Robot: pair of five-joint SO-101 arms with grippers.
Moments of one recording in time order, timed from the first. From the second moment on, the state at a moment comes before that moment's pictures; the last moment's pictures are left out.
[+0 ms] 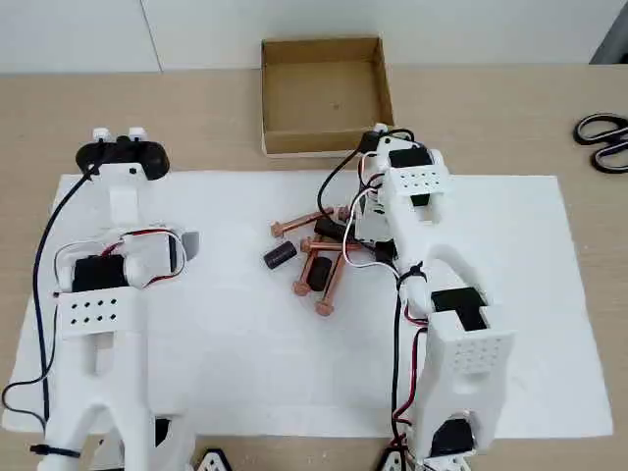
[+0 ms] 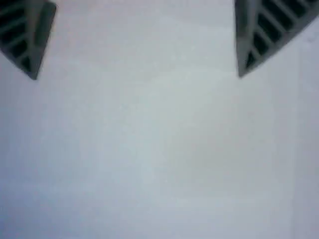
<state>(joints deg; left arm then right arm) -11.5 -32.4 43.8 58.4 0.6 -10.5 29.6 -9.8 79.4 -13.5</state>
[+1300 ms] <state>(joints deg) 10.8 8.6 -6.0 86.2 -2.5 -3.2 15.4 -28.4 98.7 0.0</state>
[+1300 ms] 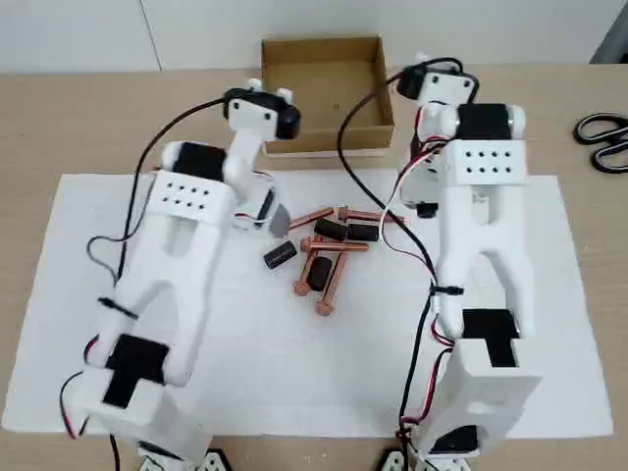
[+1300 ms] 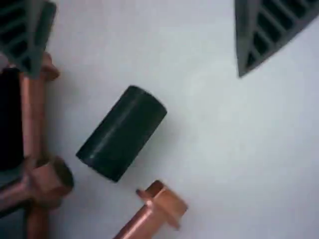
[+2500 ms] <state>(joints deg) 32.3 25.2 -8.8 88.5 0.7 -0.9 15.4 -28.3 98.7 0.0</state>
